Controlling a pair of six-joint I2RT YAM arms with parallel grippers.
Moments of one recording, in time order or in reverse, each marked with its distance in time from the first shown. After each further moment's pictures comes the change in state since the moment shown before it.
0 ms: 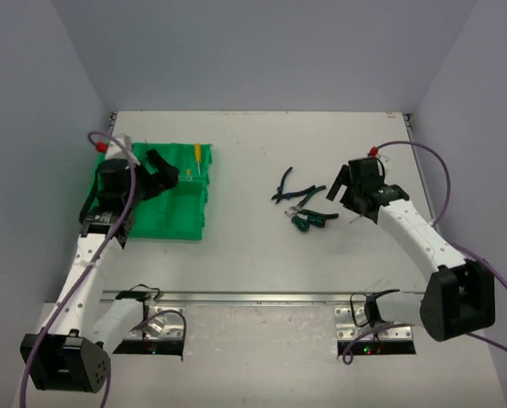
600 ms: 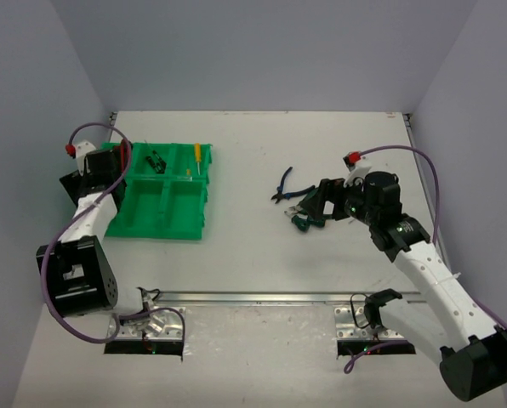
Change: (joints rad) left arm 0.275 0.464 0.038 0.184 -0.685 0.309; right arm 0.096 -0.387 -0.148 0.229 -0.573 -0.339
